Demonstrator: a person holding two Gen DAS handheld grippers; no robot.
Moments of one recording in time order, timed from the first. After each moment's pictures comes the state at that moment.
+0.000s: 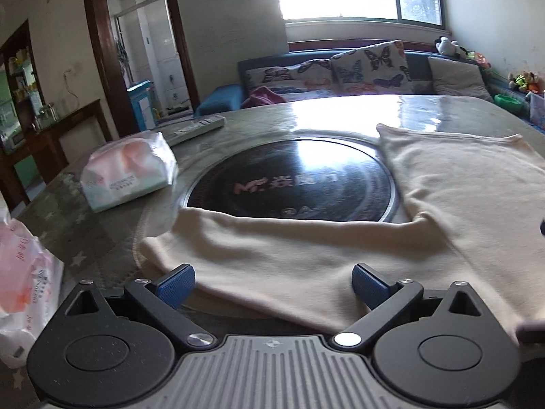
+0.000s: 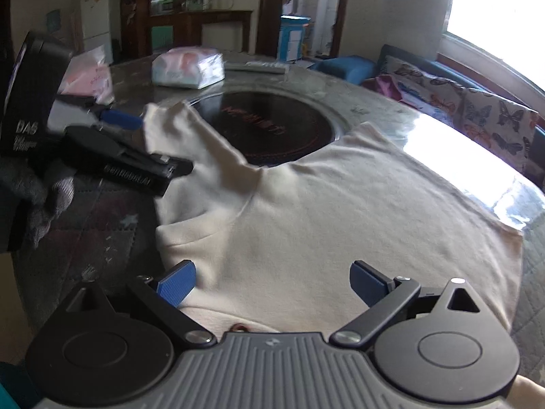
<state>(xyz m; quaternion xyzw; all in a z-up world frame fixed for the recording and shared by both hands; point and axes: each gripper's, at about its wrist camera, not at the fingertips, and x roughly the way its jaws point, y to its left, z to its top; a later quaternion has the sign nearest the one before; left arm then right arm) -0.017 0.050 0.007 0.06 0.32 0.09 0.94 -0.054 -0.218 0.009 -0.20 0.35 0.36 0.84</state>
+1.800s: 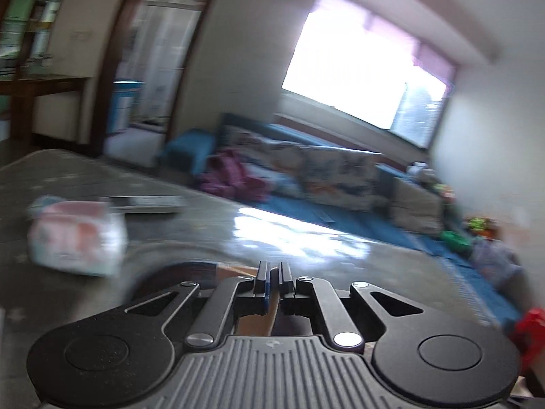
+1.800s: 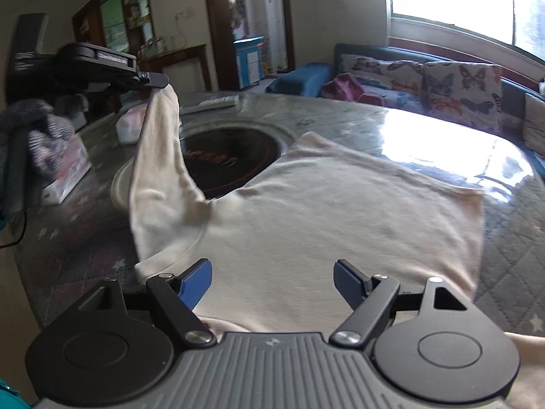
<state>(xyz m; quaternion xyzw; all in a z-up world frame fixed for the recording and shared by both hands) 0.020 0.065 0.121 -0.16 0.21 -0.01 0.97 -0.041 -0.293 0.044 -0.06 0.35 0.30 0.88</state>
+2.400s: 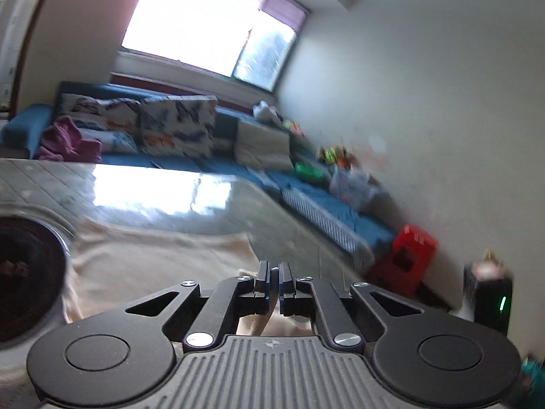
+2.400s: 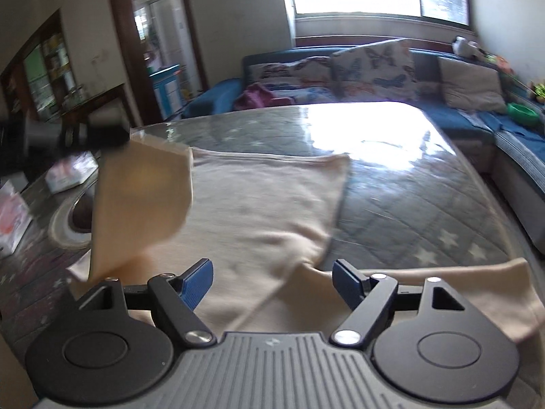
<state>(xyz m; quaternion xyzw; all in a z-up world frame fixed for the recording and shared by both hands) -0.017 -0.116 0.100 -0.11 0.25 -0.28 0.92 -0.045 -0.411 0.042 0.03 0.35 0.18 0.92</state>
